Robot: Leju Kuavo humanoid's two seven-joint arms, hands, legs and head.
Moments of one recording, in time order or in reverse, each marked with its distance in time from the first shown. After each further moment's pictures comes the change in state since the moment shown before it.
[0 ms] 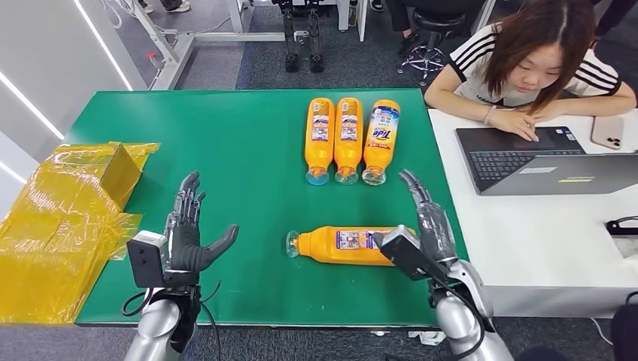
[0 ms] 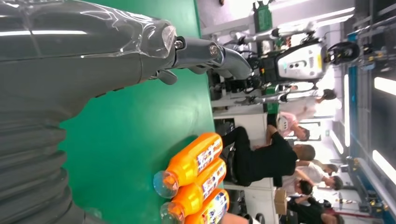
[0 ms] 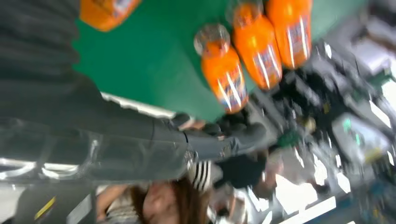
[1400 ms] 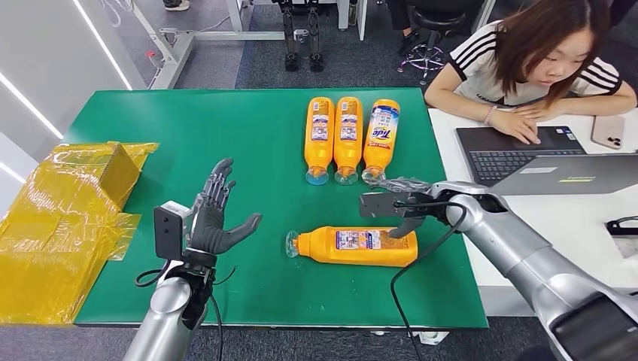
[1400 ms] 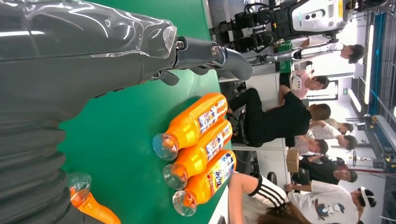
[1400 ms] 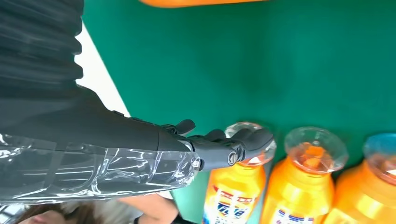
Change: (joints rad) left arm -0.105 -0.035 -0.014 0.083 0.010 -0.146 0.096; right arm -0.710 -0.275 0.642 0.538 -0.315 0.652 0.211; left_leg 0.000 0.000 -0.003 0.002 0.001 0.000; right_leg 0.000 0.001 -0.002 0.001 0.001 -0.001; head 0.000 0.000
